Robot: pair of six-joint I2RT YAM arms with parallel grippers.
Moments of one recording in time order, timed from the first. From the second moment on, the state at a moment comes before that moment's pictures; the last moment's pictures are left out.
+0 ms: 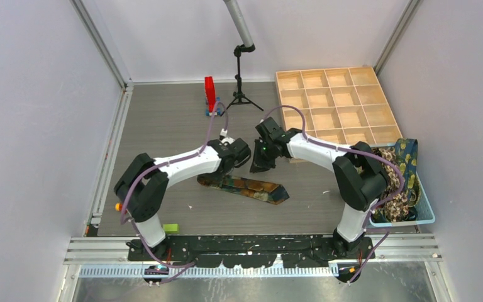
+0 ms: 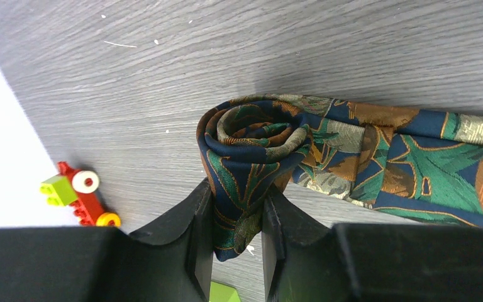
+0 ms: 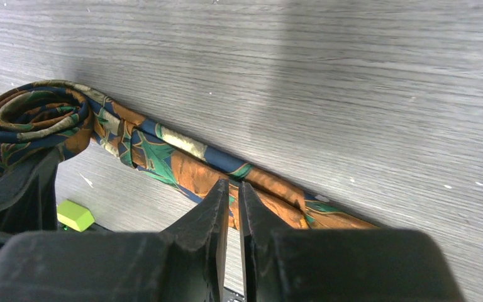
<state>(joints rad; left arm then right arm) -0.81 1.70 1.14 -0.89 -0.59 -0.43 0.66 1.80 1.18 -0.48 -0.21 0.76</state>
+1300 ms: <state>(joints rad) -0.95 1.85 1.27 -0.95 -0.58 -0.49 0.57 1.50 1.00 -0.55 -0.06 0.80</state>
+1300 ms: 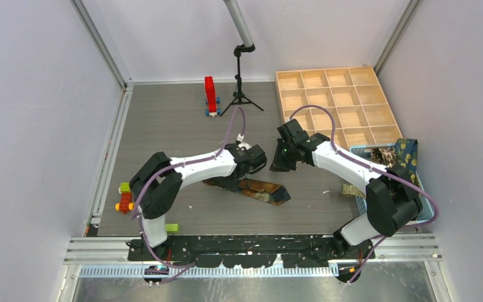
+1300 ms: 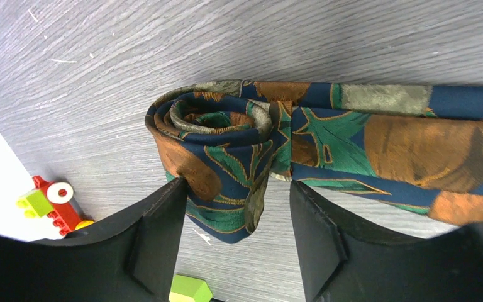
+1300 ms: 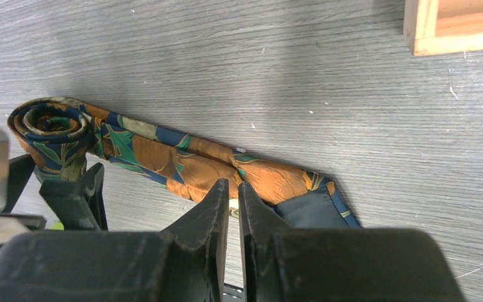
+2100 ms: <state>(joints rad) -0.63 1.21 0.92 -0.81 -0.32 -0.49 0.81 1.85 1.51 -0.55 -0.14 0.81</state>
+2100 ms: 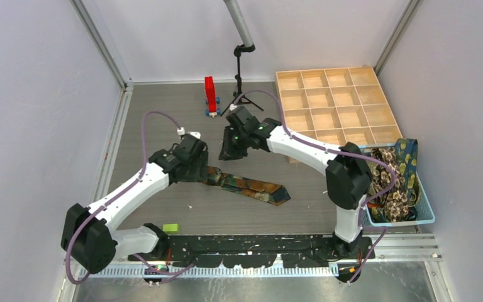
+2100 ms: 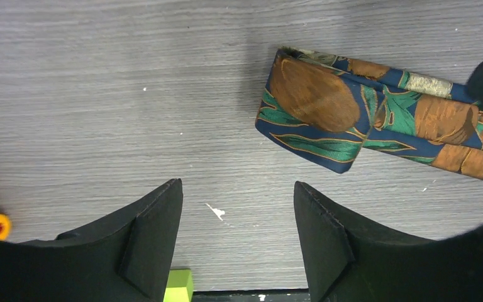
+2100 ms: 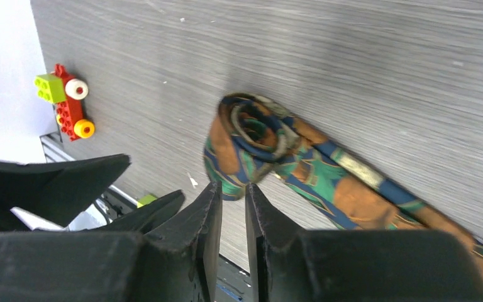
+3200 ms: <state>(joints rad) -0.29 1.29 0.79 -0.54 0.18 -0.44 0.90 2.04 1.61 -0.56 -0.17 0.83</state>
